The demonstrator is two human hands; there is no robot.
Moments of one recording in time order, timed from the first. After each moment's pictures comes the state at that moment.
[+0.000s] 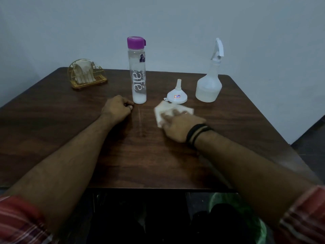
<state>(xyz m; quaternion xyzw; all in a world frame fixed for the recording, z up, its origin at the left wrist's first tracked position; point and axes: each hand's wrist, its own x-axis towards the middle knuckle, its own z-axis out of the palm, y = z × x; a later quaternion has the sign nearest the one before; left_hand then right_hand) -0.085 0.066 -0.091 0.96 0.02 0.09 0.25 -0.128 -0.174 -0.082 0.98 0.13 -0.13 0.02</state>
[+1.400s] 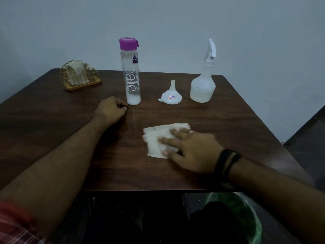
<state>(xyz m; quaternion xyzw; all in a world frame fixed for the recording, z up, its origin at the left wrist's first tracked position) -0.083 0.066 -0.095 0.96 0.02 0.10 0.24 -0.211 -0.220 -0.075 0.97 0.22 -0.10 0.01</state>
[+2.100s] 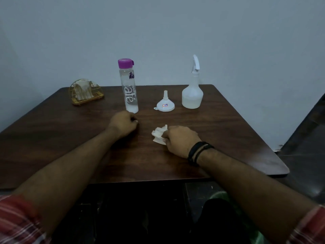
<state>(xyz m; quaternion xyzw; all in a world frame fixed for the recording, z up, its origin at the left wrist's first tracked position) -0.134 0.019 -0.070 0.98 -0.03 0.05 0.19 -0.200 -0.204 -0.064 0.98 0.17 -0.07 -0.05</state>
